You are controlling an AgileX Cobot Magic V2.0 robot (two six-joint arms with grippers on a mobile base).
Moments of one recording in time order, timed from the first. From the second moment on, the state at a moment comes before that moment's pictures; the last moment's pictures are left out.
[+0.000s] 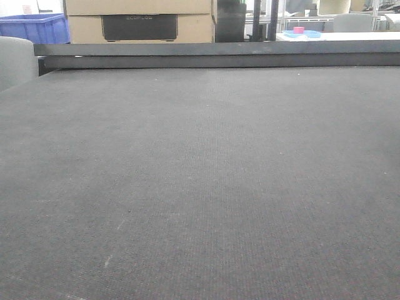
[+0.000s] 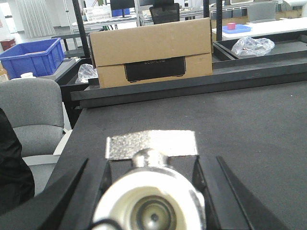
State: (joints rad) left arm -0.01 0.53 -0.78 -0.04 0.40 0.18; right arm 0.02 0.58 -0.76 0.10 0.44 -0.08
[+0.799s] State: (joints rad) left arm -0.01 0.53 -0.78 -0.04 0.40 0.18; right arm 0.02 0.58 -0.76 0.10 0.44 -0.08
